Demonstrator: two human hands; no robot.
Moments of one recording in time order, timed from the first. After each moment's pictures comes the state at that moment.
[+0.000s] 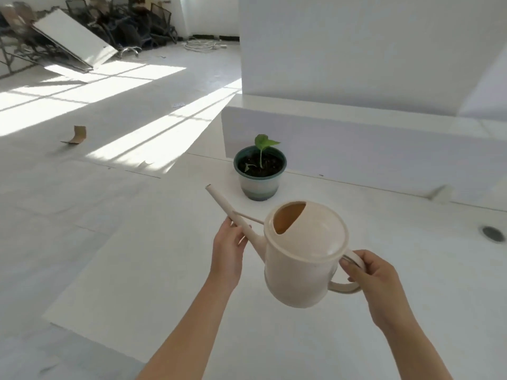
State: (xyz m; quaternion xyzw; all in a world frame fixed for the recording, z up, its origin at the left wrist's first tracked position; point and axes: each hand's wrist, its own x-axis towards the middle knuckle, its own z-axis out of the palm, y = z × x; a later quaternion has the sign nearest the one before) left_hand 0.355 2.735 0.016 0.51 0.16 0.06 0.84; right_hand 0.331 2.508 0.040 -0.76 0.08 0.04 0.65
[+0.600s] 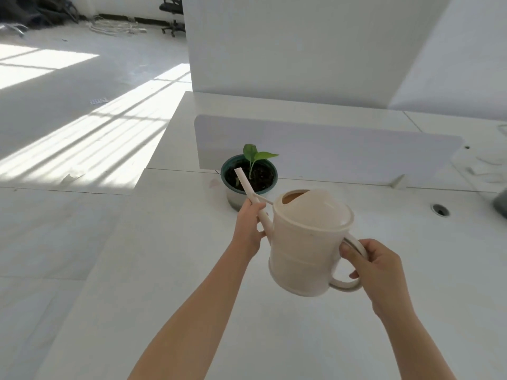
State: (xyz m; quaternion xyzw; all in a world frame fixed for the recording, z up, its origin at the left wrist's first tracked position) left_hand 0.473 2.776 0.019 0.53 0.14 -0.17 0.82; right_hand 0.351 2.612 0.083 -0.80 0.23 -0.08 0.54
